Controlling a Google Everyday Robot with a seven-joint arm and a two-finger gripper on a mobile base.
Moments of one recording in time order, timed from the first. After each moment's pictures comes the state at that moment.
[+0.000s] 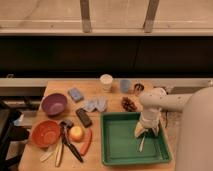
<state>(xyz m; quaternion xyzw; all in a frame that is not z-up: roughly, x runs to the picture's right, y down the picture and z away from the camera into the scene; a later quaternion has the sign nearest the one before) 0.247 0.262 0.808 -0.32 0.34 0.62 0.63</state>
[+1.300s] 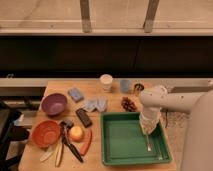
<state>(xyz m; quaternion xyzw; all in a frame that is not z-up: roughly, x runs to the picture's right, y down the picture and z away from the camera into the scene) 0.243 0.230 0.793 -0.29 0.31 0.63 0.65</state>
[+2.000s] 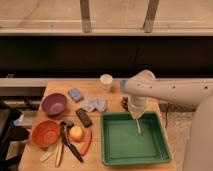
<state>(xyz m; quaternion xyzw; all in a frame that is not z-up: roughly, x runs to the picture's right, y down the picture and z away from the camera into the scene) 0.164 0.137 0.774 -0.24 0.24 0.58 0.75</state>
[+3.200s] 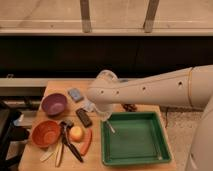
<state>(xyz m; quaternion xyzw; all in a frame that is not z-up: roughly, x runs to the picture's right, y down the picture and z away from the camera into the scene) 0.010 0.139 0.713 -0.26 0.14 0.42 0.86</state>
